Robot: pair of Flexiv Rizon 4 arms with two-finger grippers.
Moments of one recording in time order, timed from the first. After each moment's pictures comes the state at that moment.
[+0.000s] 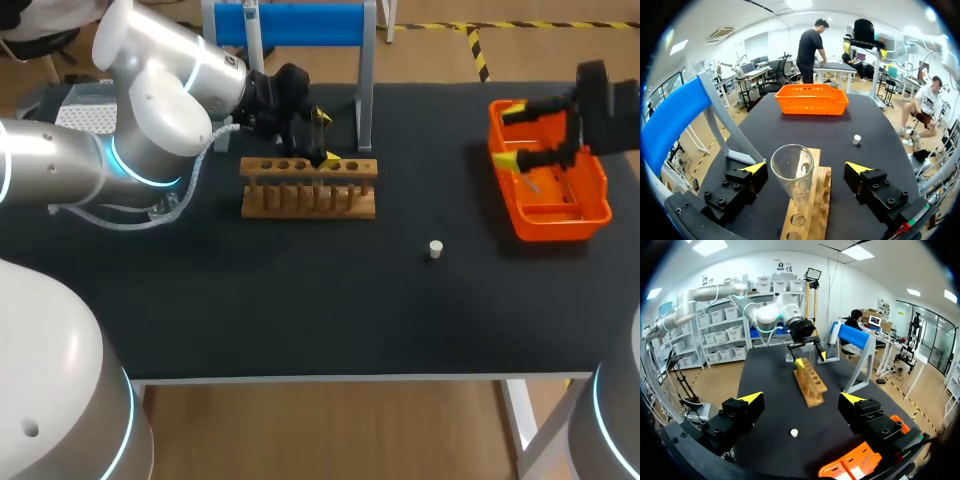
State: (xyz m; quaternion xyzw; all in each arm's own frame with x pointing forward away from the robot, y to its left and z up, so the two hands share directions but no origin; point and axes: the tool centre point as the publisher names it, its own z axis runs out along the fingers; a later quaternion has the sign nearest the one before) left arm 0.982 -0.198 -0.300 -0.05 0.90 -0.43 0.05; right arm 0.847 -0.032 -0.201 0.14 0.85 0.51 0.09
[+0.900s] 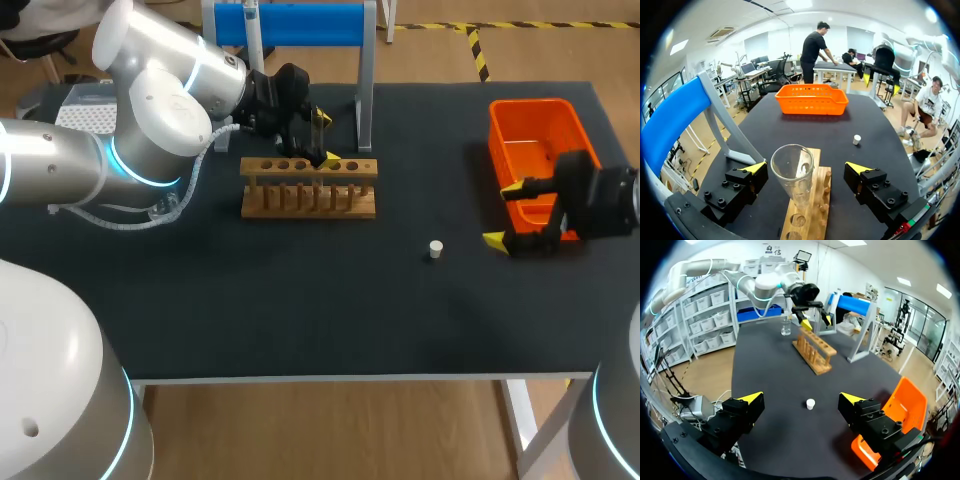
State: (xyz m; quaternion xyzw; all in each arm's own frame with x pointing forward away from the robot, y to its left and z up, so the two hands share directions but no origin) left arm 0.982 -0.198 -0.300 -0.05 0.90 -0.43 0.05; right arm 0.791 -0.031 -0.294 0.20 0.87 0.44 0.12
